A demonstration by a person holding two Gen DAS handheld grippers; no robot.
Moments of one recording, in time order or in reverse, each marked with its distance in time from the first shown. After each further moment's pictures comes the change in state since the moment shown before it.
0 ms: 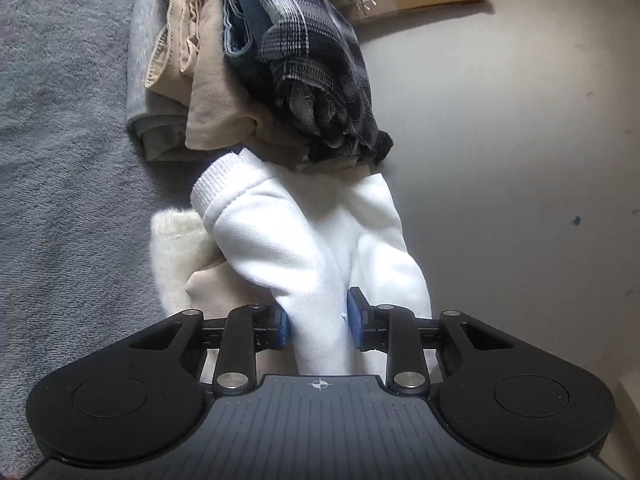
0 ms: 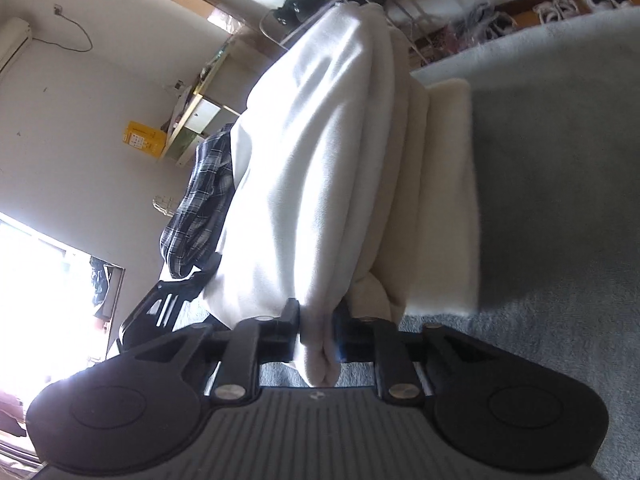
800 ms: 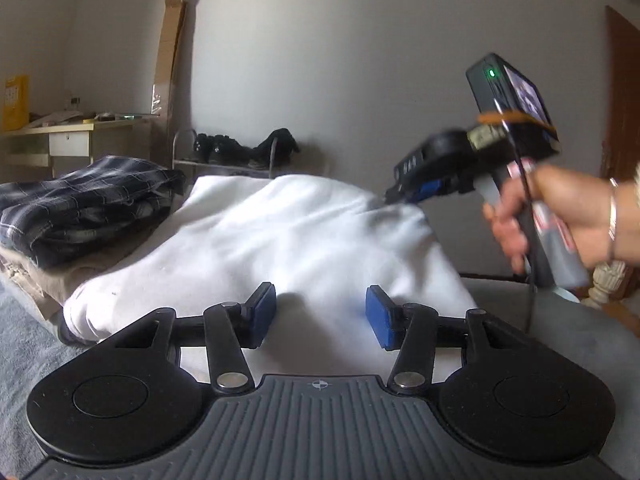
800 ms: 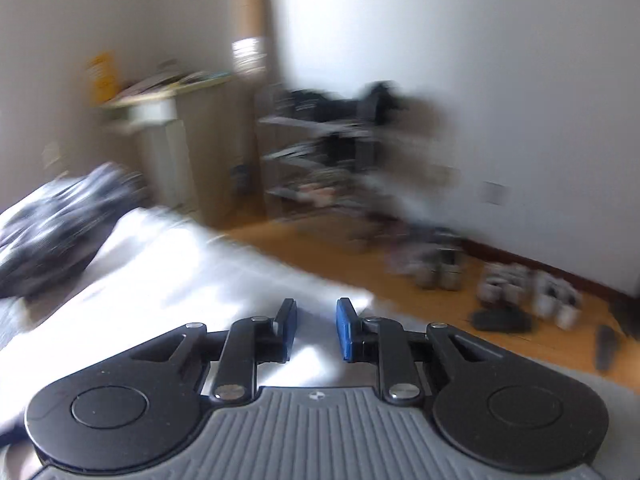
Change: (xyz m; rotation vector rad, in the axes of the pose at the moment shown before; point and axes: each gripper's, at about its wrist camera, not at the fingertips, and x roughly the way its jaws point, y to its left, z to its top) left arm 0.053 -0.076 -0.155 1.168 -0.094 0.159; right arm 0.098 0.070 0.122 -0.618 -0.376 -0.493
